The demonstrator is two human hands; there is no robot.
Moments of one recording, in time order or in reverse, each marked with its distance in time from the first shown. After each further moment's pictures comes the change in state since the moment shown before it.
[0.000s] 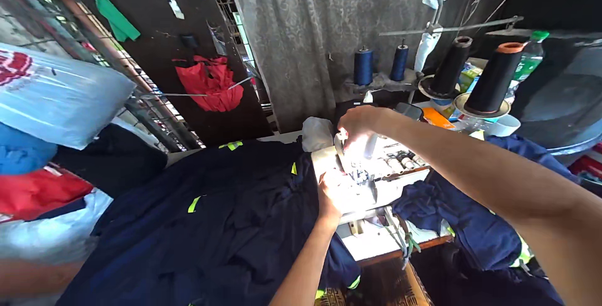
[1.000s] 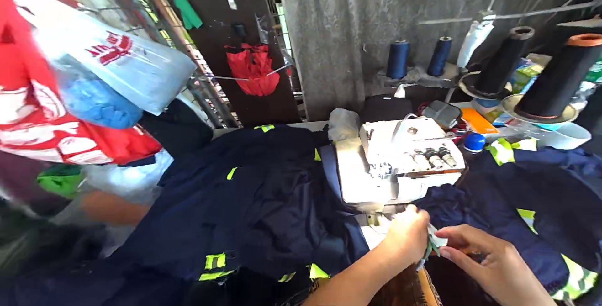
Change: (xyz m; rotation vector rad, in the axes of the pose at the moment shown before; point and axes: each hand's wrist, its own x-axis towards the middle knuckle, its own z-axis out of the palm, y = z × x) left_hand -0.070 0.052 0.063 0.289 -0.957 -0.080; right_hand -0.186 -0.025 0.268 0.972 0.837 -0.031
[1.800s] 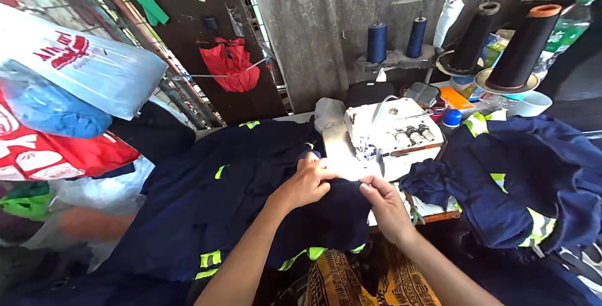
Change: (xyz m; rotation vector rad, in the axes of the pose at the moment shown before) left_hand -0.097 -0.091 -0.159 0.366 0.255 0.350; right_hand 0.061 -0.052 0.122 0.778 0.159 0.081
